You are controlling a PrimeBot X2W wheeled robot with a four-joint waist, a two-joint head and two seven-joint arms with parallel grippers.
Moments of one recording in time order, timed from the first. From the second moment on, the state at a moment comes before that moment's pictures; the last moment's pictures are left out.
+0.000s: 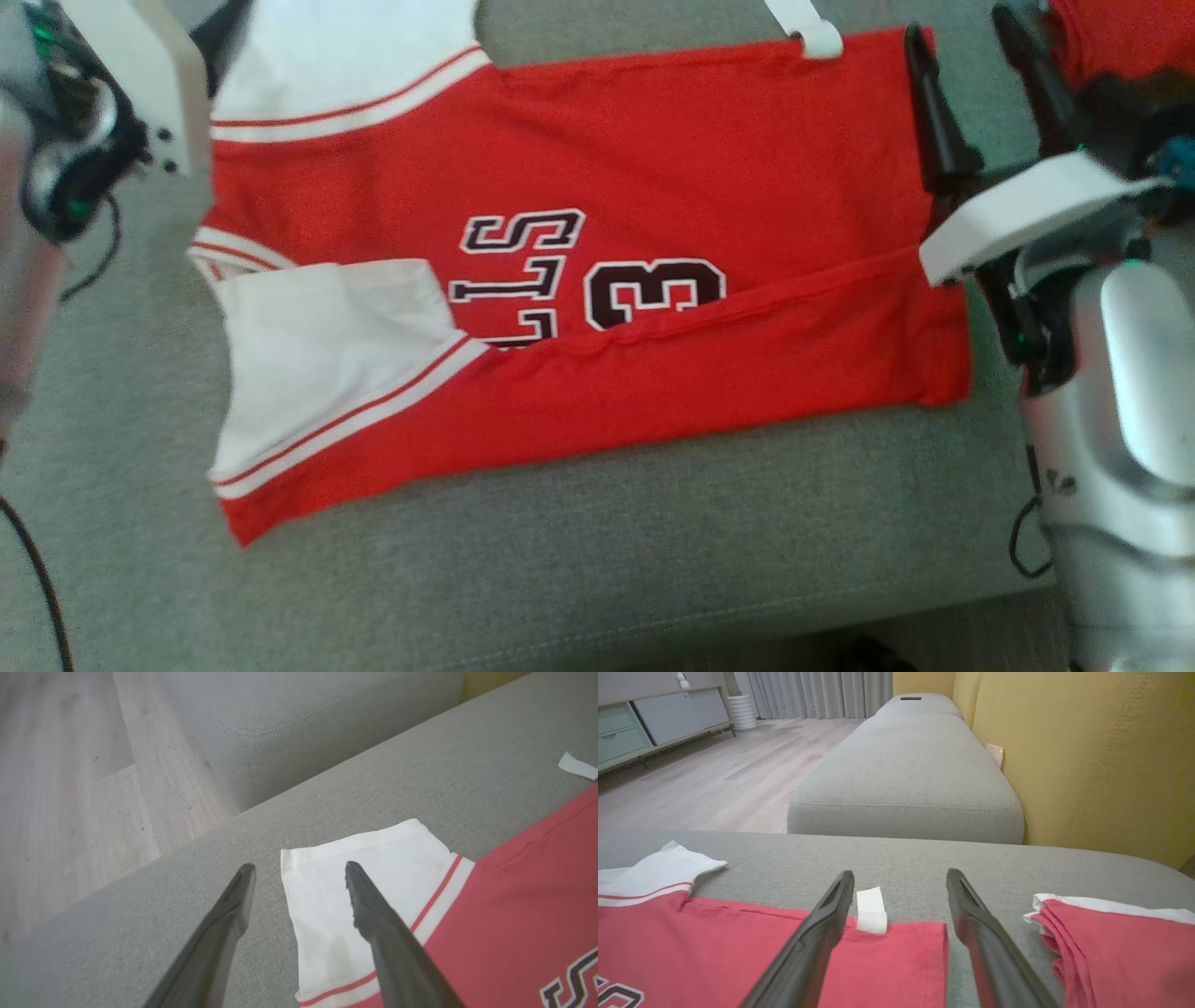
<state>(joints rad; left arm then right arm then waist) -1.02 0.51 -0.62 0.55 -0.57 -0.13 0.30 -0.56 -0.13 0.10 0.21 0.17 0.13 0.12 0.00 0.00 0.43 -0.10</state>
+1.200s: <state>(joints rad) -1.33 0.59 -1.11 0.75 -0.93 -0.13 0.29 -0.69 -0.15 0.15 0.28 0.17 0.13 0.11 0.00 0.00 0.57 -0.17</state>
